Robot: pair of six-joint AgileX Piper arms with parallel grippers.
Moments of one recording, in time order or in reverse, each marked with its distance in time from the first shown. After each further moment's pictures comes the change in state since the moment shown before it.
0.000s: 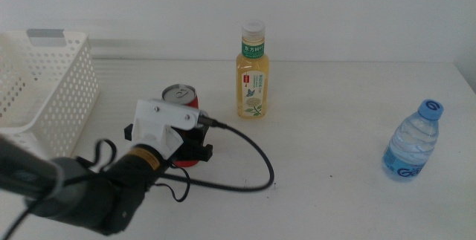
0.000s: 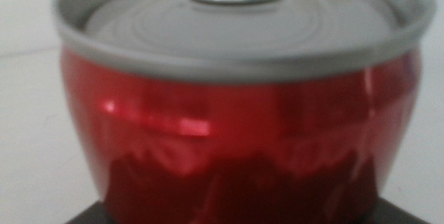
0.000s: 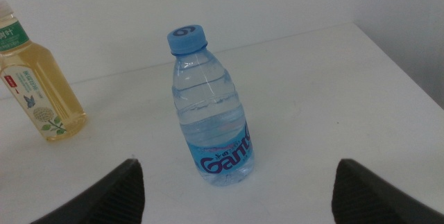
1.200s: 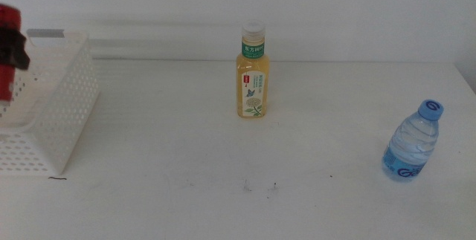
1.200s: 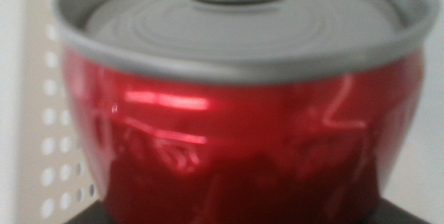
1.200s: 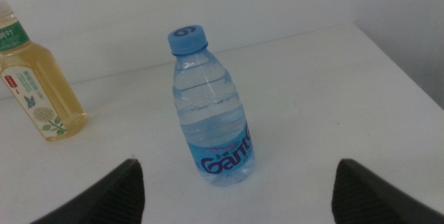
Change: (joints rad) left arm 0.784 -0.095 -1.014 -0.123 1.927 0.520; right arm 0.000 0.000 0.000 0.000 0.000 0.000
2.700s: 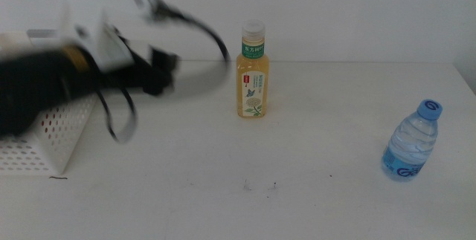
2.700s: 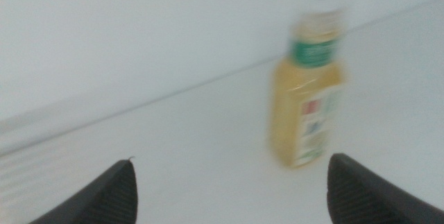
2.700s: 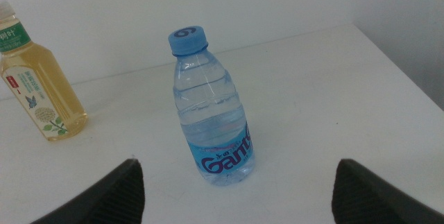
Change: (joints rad) left arm -0.679 -0.536 0.750 0.044 -0.888 -0.248; right arm 0.000 0.000 0.000 0.000 0.000 0.000
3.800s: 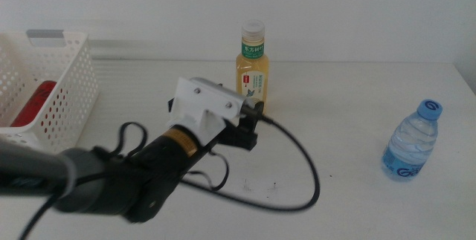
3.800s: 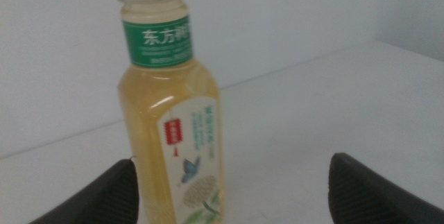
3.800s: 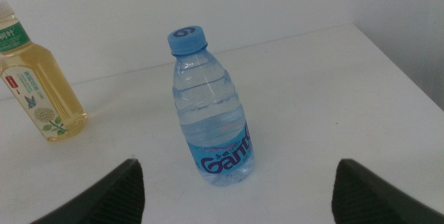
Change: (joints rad) left arm -0.246 0.527 0.166 0.171 -0.978 -0.272; right arm 0.000 0.000 0.000 0.000 0.000 0.000
